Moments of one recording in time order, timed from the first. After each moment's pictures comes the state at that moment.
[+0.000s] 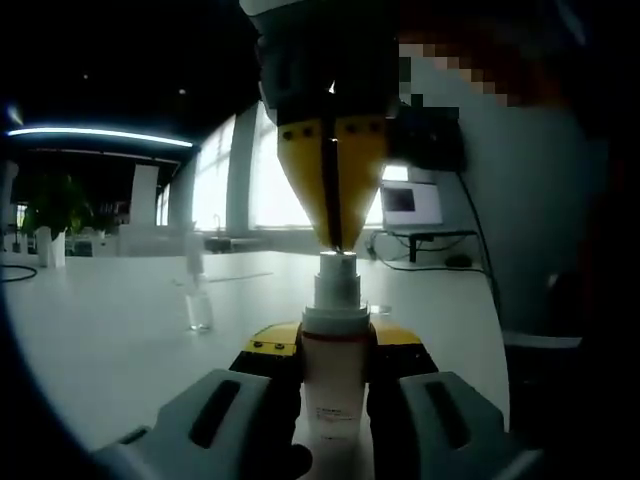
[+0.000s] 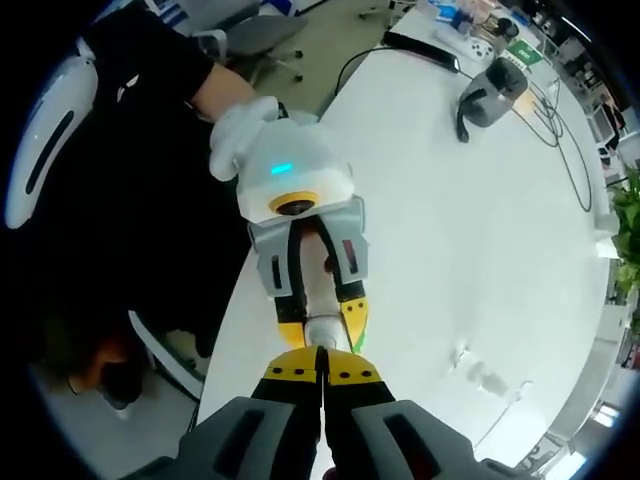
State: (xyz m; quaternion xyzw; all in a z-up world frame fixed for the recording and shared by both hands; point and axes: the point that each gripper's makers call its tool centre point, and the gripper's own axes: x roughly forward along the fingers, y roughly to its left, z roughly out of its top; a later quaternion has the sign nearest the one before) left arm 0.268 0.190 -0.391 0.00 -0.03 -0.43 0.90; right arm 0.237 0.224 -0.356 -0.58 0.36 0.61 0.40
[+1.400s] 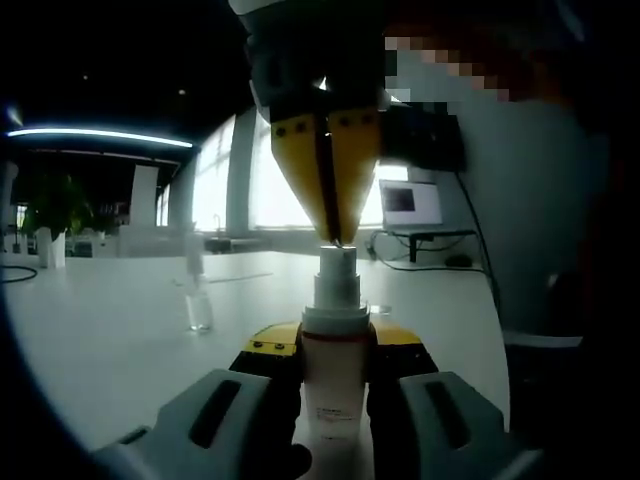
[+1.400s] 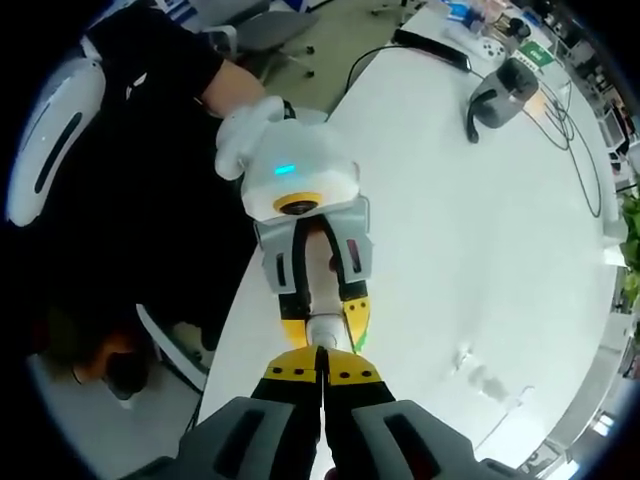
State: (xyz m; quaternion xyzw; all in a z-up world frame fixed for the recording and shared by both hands) left arm 0.268 0.190 -0.390 0.00 -0.03 -0.43 0.90; right arm 0.237 0.223 -0.356 -0.58 0.38 0.61 0.38
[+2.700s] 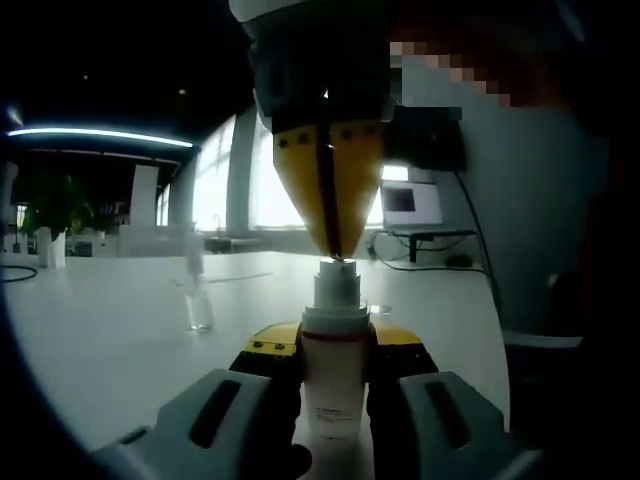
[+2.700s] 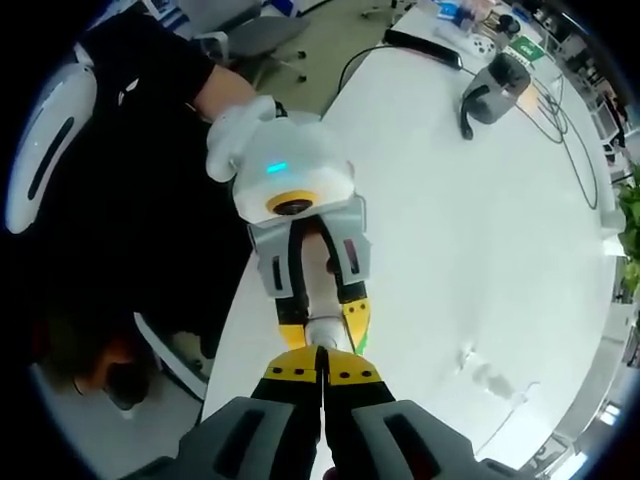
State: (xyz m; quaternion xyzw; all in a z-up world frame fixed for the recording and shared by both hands) left arm 0.268 0.190 -0.391 0.00 -0.03 -0.43 0.90; right arm 0.238 0.224 -0.362 -0.57 0.38 0.61 0.40
